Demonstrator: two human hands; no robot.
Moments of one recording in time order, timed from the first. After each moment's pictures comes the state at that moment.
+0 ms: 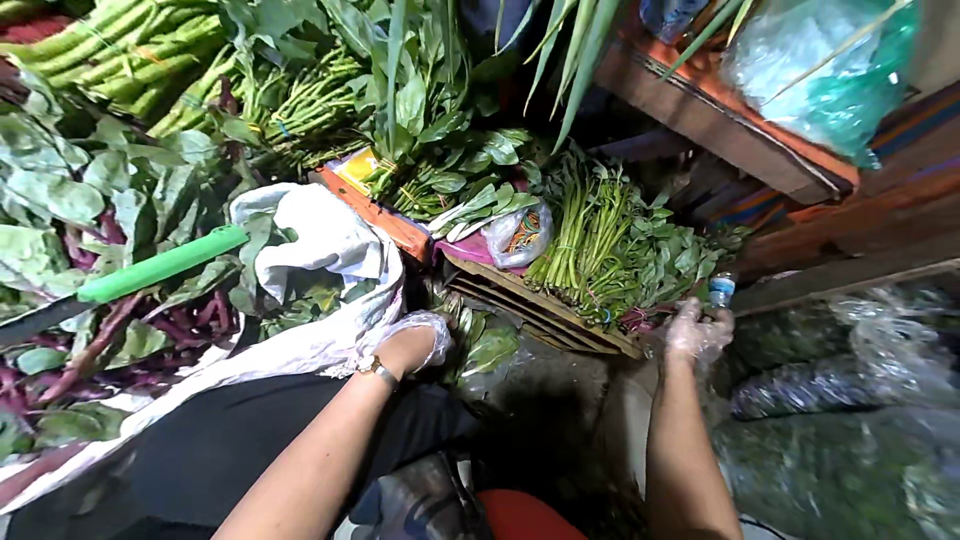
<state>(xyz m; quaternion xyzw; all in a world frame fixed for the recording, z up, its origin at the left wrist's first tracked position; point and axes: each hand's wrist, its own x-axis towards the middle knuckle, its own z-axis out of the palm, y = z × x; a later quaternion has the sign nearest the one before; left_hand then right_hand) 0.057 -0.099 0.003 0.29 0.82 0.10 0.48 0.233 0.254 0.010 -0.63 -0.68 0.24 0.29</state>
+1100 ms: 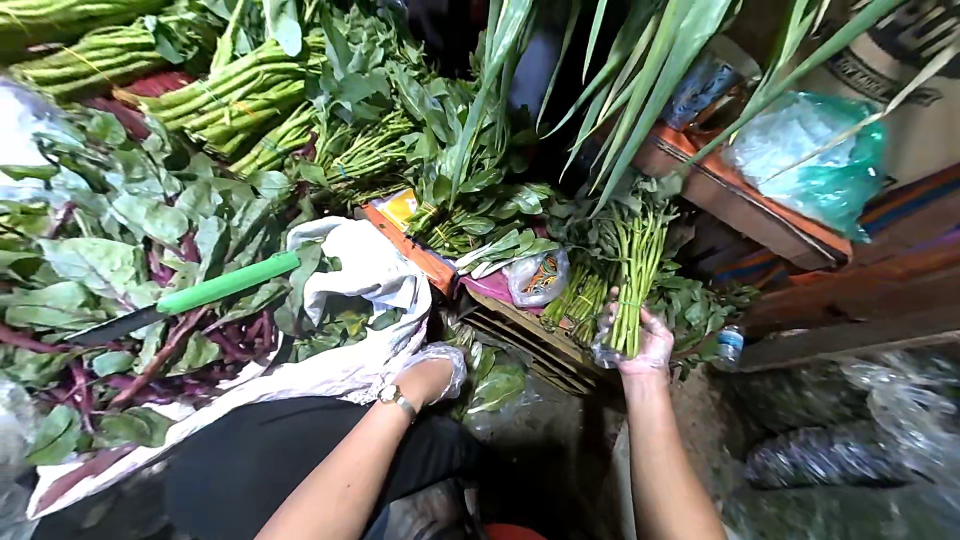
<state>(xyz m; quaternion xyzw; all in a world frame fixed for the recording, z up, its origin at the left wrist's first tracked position) 0.057 -0.107 -0.008 0.29 0.82 0.10 0.48 0.153 0.191 0.029 -0.33 -0.34 0.86 0.22</state>
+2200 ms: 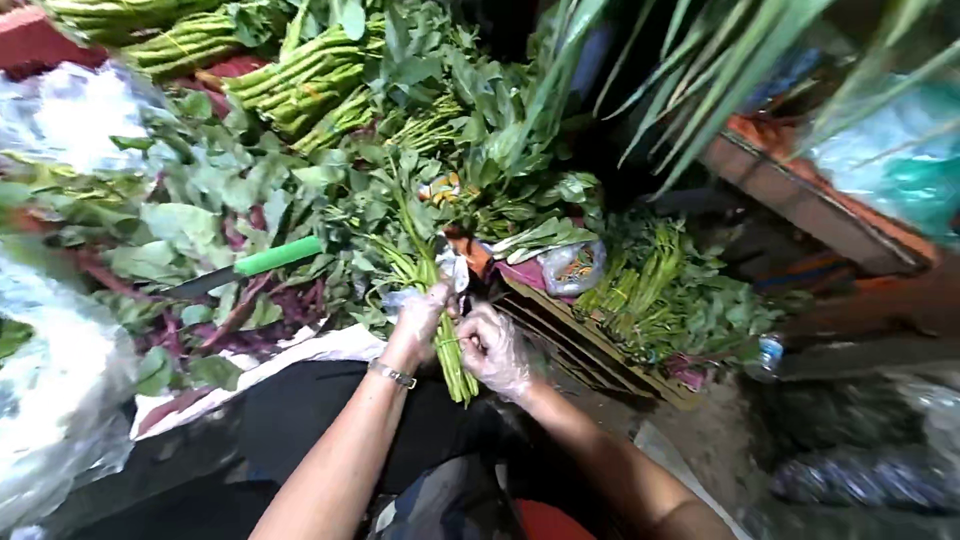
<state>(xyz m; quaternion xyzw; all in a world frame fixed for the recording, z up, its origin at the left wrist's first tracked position) 0.041 -0.146 0.024 -0.19 0.54 0.78 0.27 0.116 -0.020 0.011 0.13 -0.84 0.52 0.10</state>
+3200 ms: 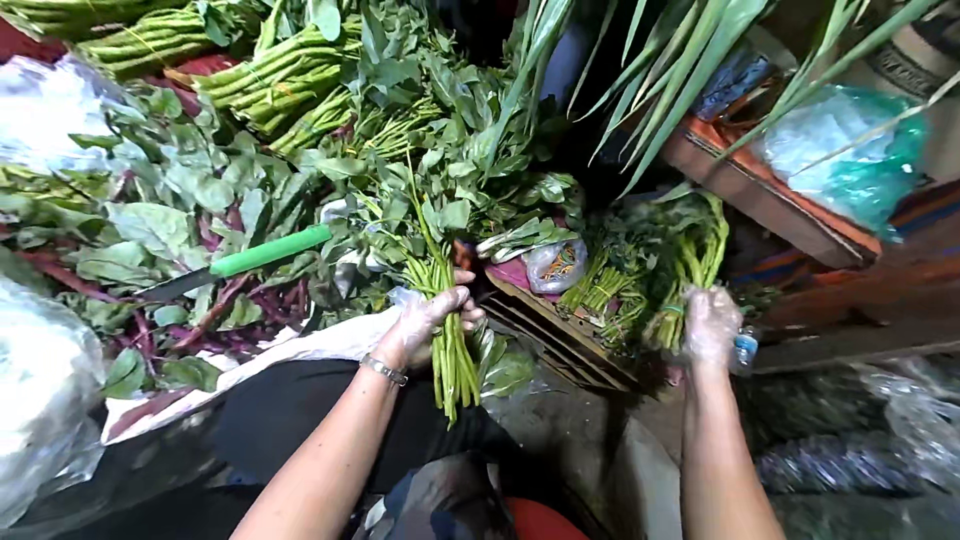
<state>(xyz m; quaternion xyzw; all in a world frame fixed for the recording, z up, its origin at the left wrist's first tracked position) 0.052 -0.141 0.045 -0.06 0.48 0.80 0.37 0.160 0.182 0.097 -0.42 -0.82 0.33 0.21</state>
